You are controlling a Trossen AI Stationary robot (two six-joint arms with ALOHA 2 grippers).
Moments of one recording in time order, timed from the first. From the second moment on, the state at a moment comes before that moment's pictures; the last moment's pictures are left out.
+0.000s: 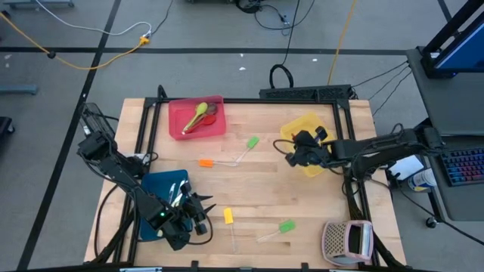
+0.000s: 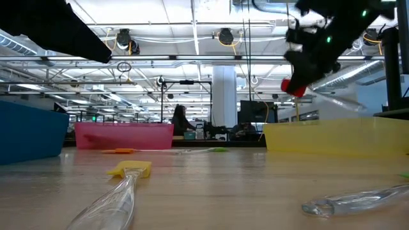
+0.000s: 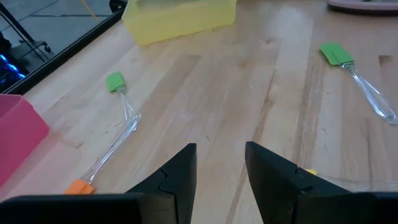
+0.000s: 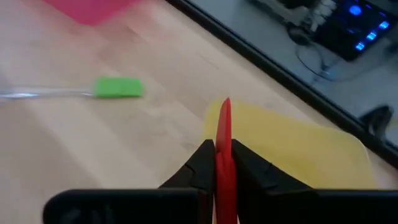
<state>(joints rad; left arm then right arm) -0.79 1.61 0.92 -0.34 -0.99 -0.82 0.06 1.15 0.70 -0.52 0.78 0.59</state>
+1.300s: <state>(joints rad) -0.77 1.61 0.92 -0.34 -0.99 -0.81 -0.09 1.15 0.16 0.17 0.63 0.59</state>
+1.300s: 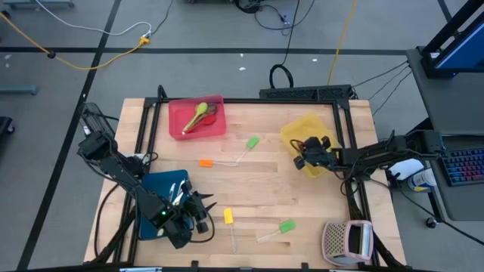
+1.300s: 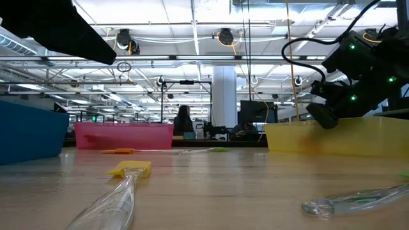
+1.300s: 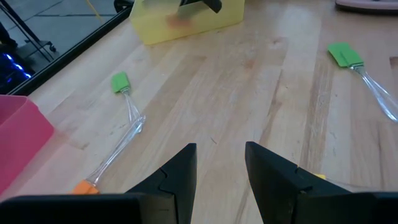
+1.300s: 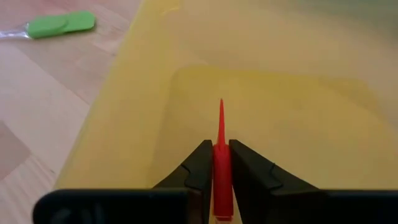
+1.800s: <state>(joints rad) -0.77 1.61 0.92 -0.34 -0.99 -0.81 -0.09 1.15 0.10 0.38 0.62 0.58</state>
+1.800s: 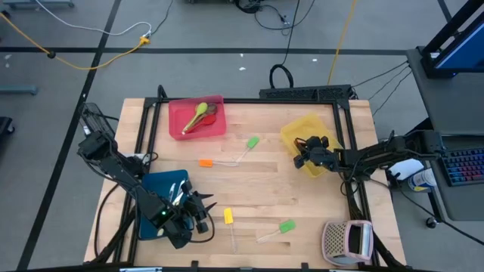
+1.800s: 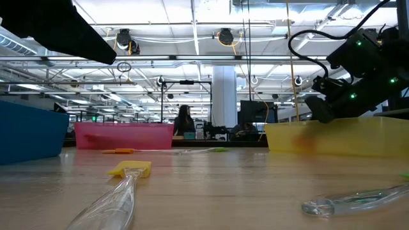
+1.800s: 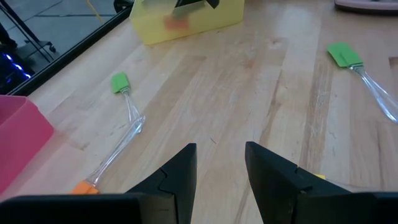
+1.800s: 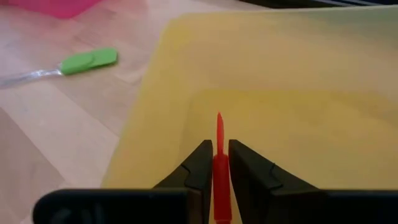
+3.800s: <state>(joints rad) -0.74 1.61 0.92 -0.34 -0.96 -0.79 -0.09 1.15 0.10 0.39 0.62 0.58</state>
